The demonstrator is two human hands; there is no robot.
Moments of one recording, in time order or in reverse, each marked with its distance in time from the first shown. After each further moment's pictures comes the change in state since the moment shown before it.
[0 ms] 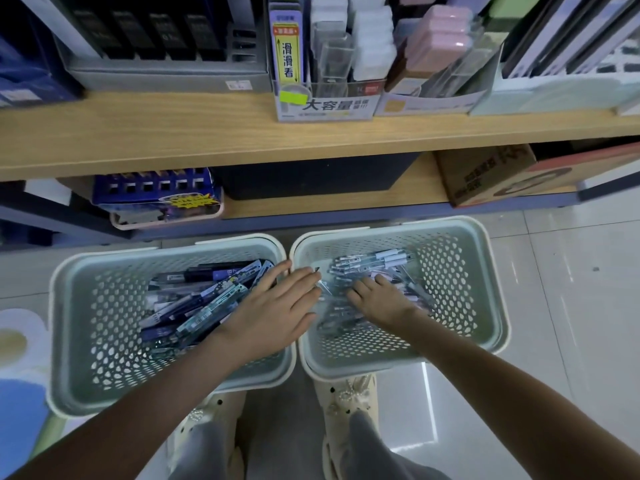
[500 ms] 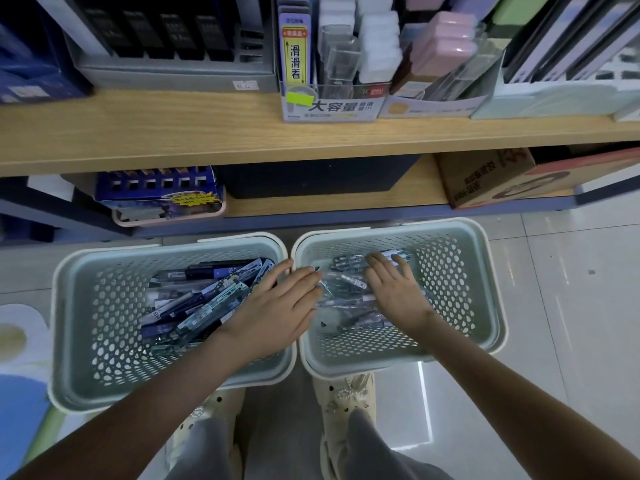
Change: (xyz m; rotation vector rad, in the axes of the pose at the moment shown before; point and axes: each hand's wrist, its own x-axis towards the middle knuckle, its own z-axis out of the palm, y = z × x) left_hand -0.001 0.003 -0.001 -0.023 0.013 -0.020; right_hand -0.019 0.010 -0.008 0.168 0.247 0.308
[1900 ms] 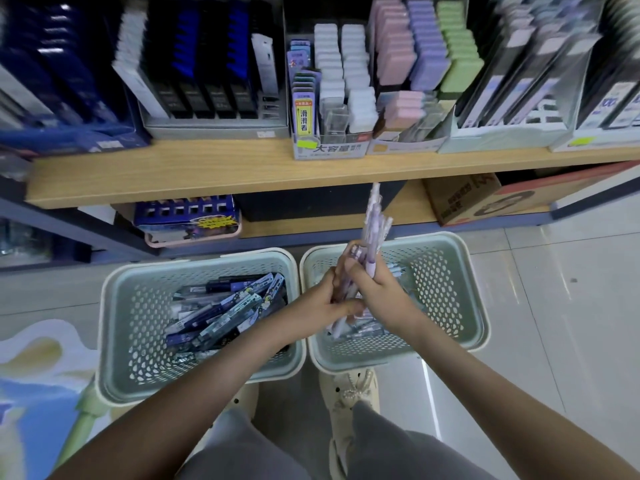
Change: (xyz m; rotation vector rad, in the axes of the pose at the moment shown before) left_hand 0.056 0.025 -0.058 -1.626 -0.356 -0.573; right_hand -0.019 -0.043 -0.152 1.746 0.160 0.261
